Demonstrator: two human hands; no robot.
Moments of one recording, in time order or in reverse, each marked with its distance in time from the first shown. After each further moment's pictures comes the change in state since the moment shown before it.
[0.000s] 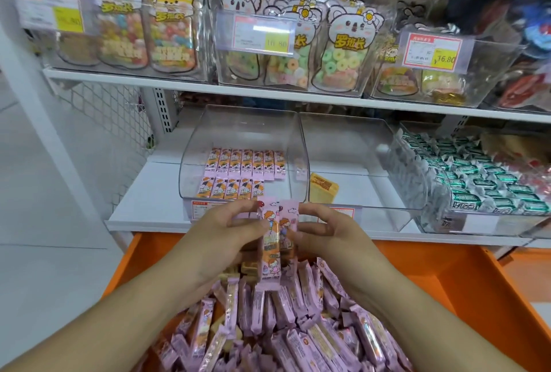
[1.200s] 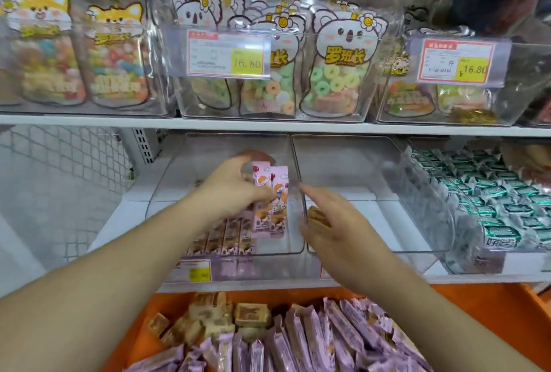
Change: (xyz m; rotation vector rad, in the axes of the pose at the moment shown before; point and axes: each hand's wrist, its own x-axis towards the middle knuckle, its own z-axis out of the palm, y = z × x) left_hand 0.159 0.084 0.007 0.352 0.003 0.232; right_hand 0.091 -0.026 -0.041 -0.850 0.171 -0.387
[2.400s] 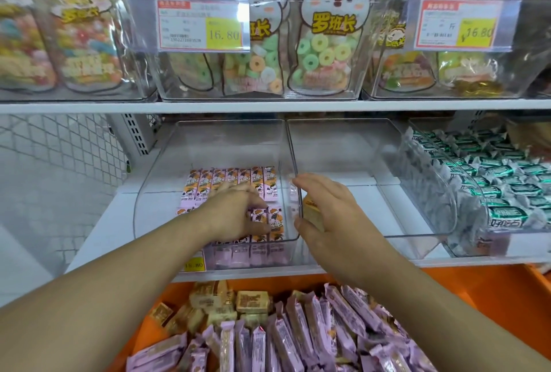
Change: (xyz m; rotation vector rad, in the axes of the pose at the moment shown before) left_hand 0.030 -0.079 0.013 0.983 -0.233 0.162; right_hand -0.005 0.005 0.005 -0.094 -0.031 -0.004
